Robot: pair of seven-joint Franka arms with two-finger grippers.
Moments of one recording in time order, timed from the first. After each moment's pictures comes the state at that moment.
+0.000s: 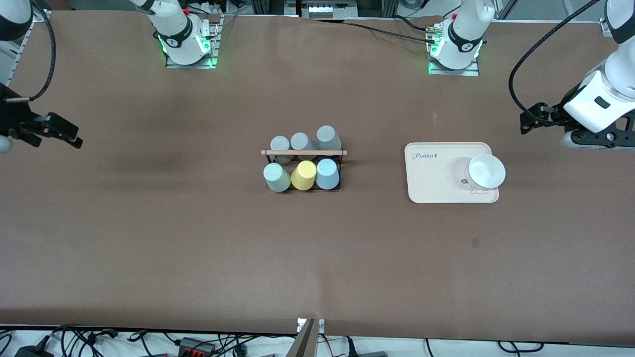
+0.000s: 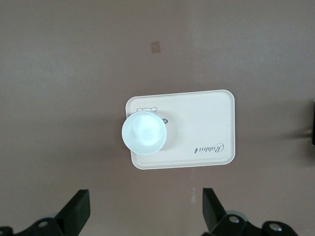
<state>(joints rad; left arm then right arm) -0.03 0.02 -0.02 -1.65 0.04 1.59 -0.02 0.03 -0.01 -0.08 -1.72 0.02 1.79 -0.02</state>
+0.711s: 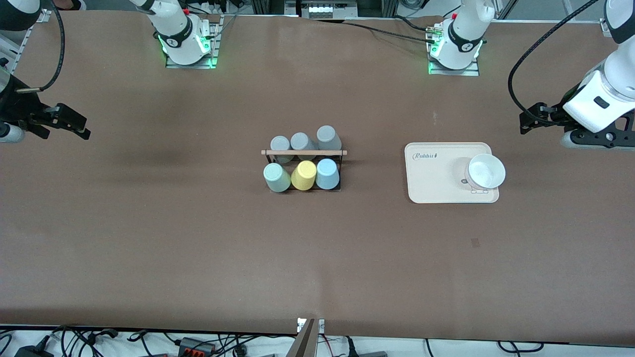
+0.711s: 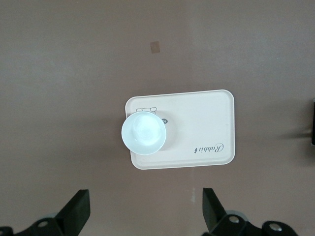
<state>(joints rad) -0.04 0.02 -0.02 -1.65 0.04 1.59 -0.02 0.03 -0.03 -0.06 -1.74 0.02 1.78 -0.02</state>
